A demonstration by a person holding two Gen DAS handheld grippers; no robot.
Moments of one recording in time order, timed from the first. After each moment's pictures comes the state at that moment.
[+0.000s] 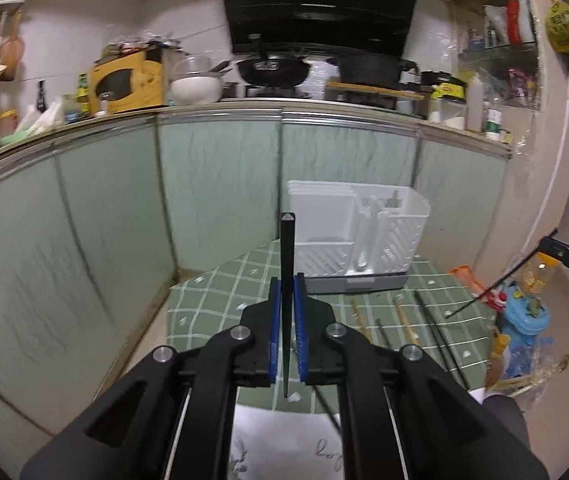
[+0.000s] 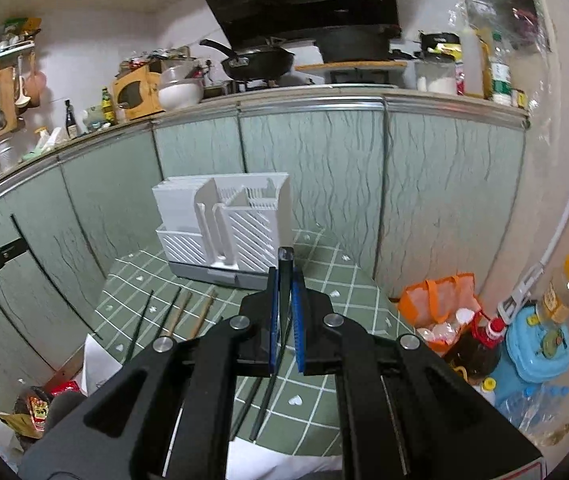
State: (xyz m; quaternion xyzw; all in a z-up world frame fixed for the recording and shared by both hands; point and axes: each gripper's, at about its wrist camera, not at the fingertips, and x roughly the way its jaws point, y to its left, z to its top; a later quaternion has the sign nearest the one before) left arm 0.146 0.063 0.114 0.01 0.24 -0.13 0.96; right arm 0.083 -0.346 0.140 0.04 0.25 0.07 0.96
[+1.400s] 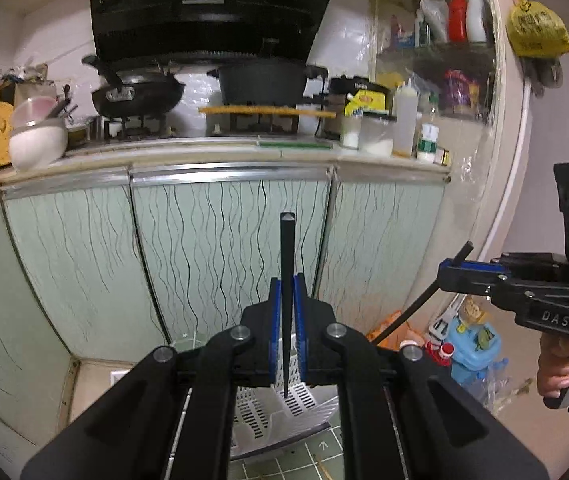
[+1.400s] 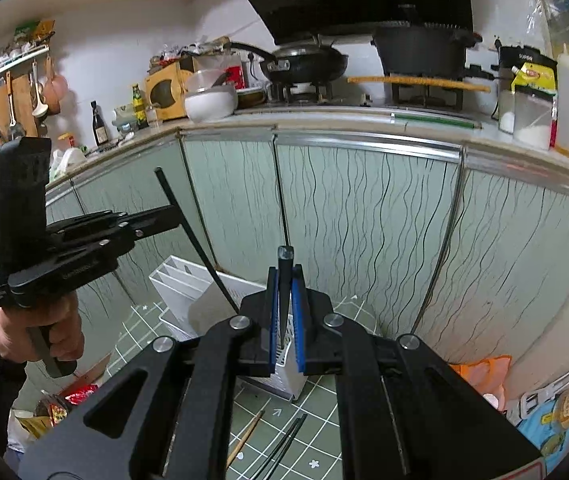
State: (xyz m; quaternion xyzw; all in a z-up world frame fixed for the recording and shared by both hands) left arm 0.371 -0.118 0.186 0.03 0.22 -0.31 0.93; right arm 0.296 -0.353 0.217 0.03 0.29 0.18 0.94
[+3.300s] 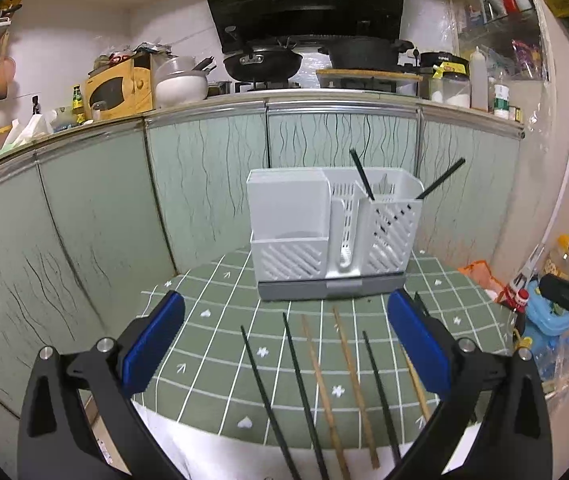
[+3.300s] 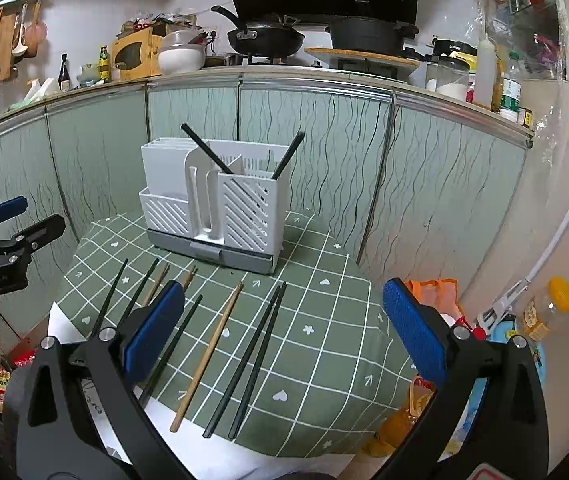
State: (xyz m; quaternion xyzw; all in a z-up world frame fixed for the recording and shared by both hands) left arm 0.168 -0.025 0.068 0.05 0.23 -0.09 0.97; right arm 0.096 -0.314 0.099 -0.03 0.28 0.03 0.96
